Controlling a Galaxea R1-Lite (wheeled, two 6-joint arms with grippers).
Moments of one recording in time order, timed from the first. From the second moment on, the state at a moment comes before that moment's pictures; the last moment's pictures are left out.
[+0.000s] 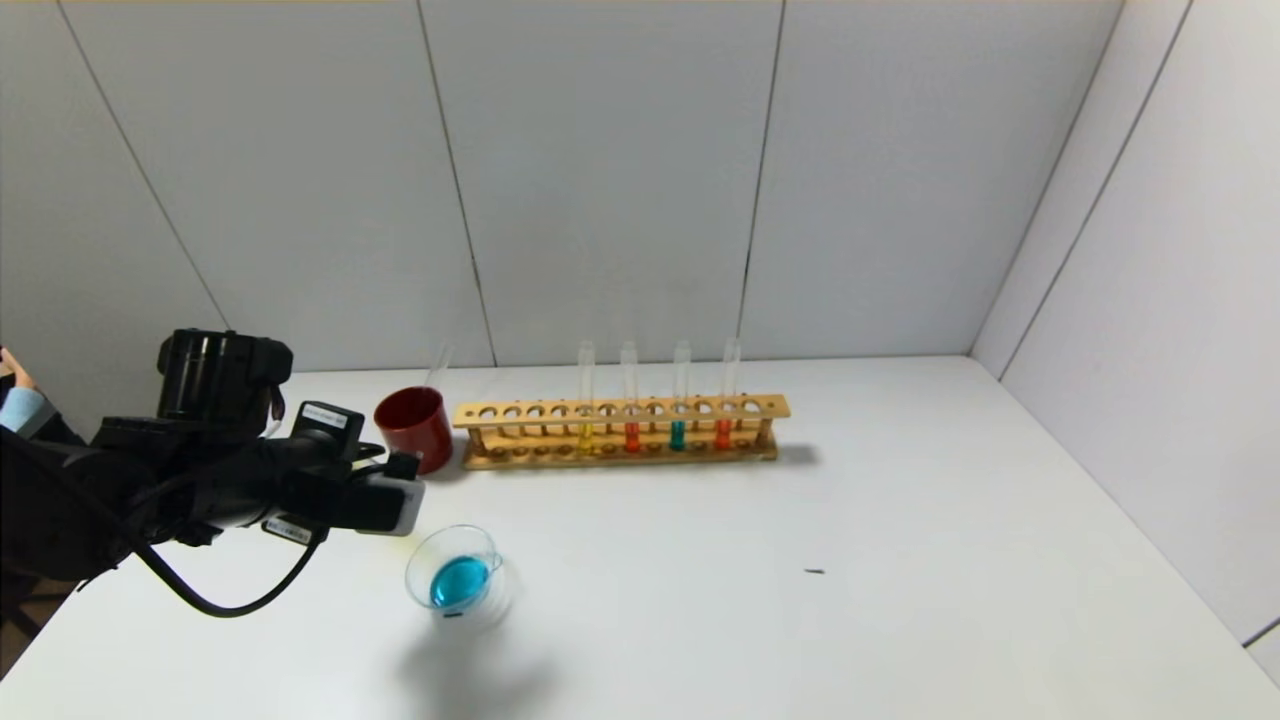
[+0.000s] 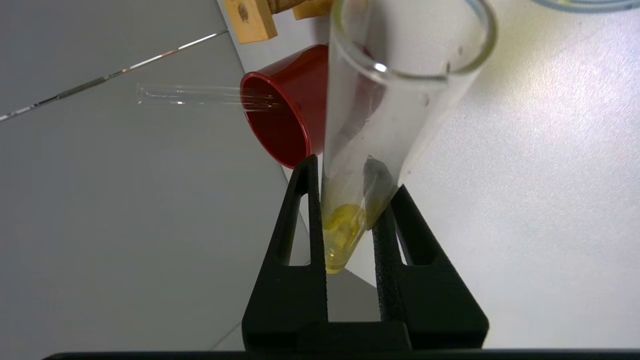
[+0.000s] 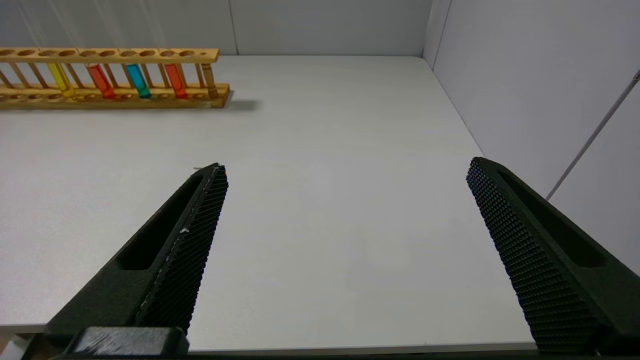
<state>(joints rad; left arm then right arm) -0.12 1.71 -0.71 -0.36 -0.04 1.73 0.00 0.00 0.00 0.00 0.01 0.00</state>
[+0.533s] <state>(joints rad) -0.13 1.74 -0.72 -0.37 -0.01 1.80 0.00 0.00 0.00 0.00 0.01 0.00</state>
